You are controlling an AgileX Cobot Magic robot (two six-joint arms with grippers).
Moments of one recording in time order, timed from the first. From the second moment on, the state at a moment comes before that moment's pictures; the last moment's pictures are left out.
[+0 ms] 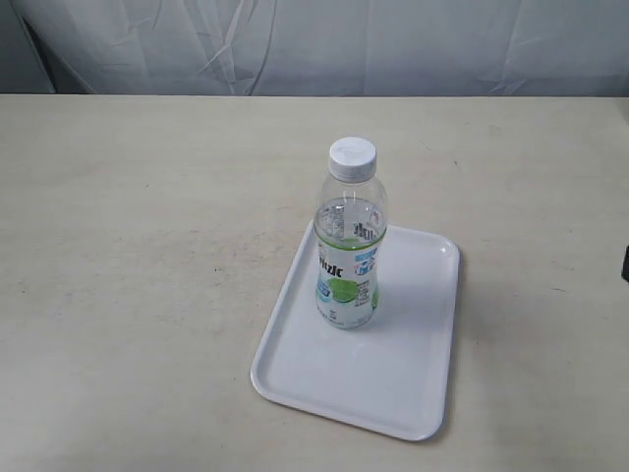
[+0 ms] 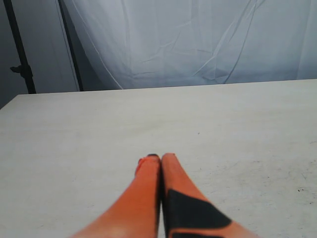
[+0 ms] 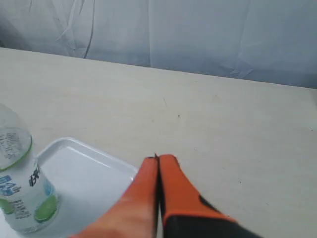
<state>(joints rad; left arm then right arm) -0.02 0.00 0.00 -0.02 0.21 0.04 0.45 0.53 -0.38 -0.31 0.31 0.28</state>
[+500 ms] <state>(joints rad) -0.02 0.00 0.00 -0.02 0.21 0.04 0.14 0.17 -0.11 -0.19 0.32 0.25</state>
